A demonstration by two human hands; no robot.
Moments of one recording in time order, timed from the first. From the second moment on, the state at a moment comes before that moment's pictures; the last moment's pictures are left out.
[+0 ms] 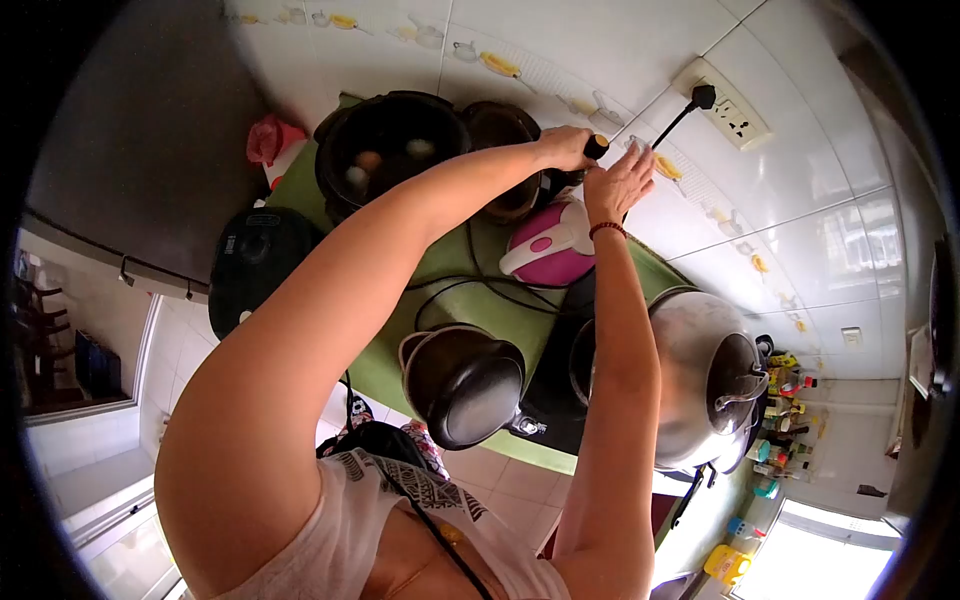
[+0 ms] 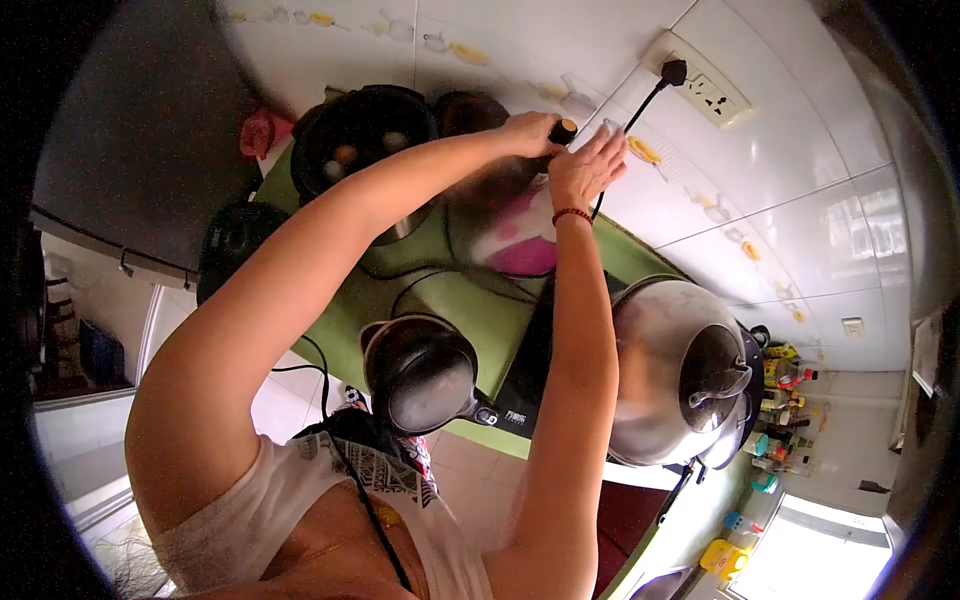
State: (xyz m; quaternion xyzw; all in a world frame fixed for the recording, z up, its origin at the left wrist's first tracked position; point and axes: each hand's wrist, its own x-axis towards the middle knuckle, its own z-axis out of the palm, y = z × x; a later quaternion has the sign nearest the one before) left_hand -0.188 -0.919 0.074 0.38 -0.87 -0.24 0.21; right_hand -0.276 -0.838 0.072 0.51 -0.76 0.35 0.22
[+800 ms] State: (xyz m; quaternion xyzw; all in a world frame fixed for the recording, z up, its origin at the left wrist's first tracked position) left_hand -0.080 -0.982 0.096 0.19 -0.94 0.26 -0.09; right_hand -0.265 -0.862 0.074 0.58 -0.72 0.37 -0.06
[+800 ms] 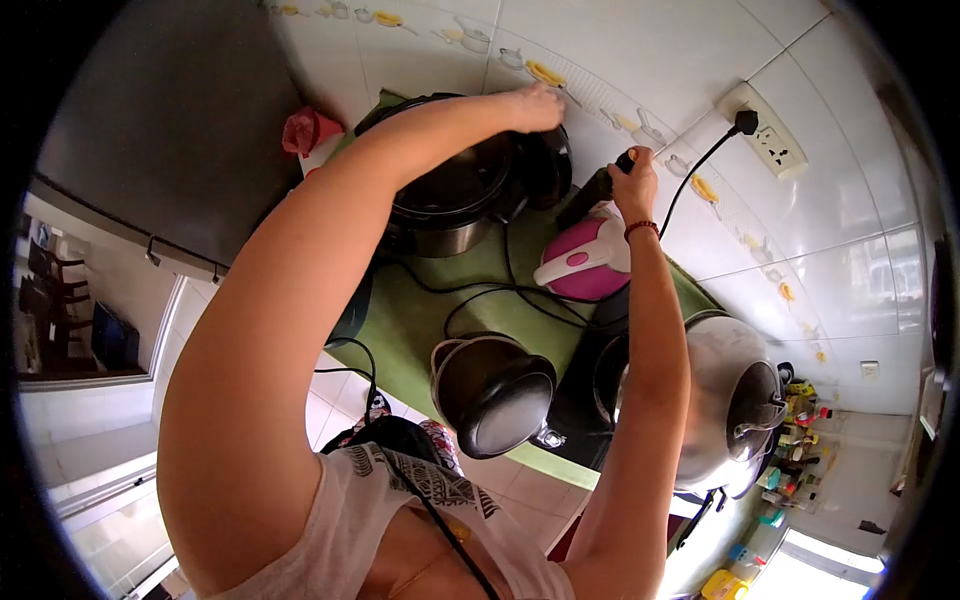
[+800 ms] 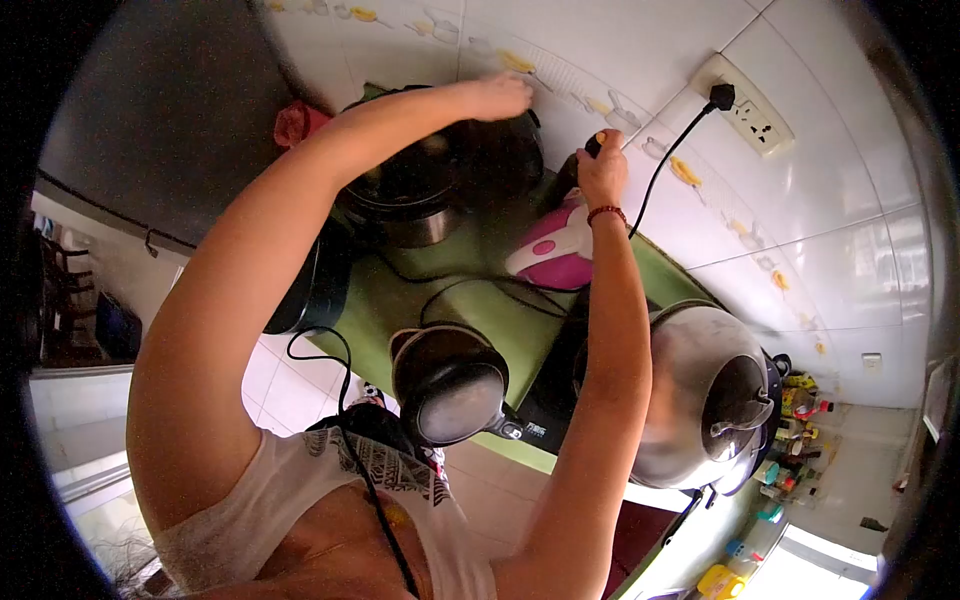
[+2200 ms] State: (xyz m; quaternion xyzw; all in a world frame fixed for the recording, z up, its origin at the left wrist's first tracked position) left_hand 0.004 -0.962 0.117 0.47 -0.87 0.05 -0.12; right_hand -0.213 -0.752 0.103 0.57 -0.80 0.11 -0.16
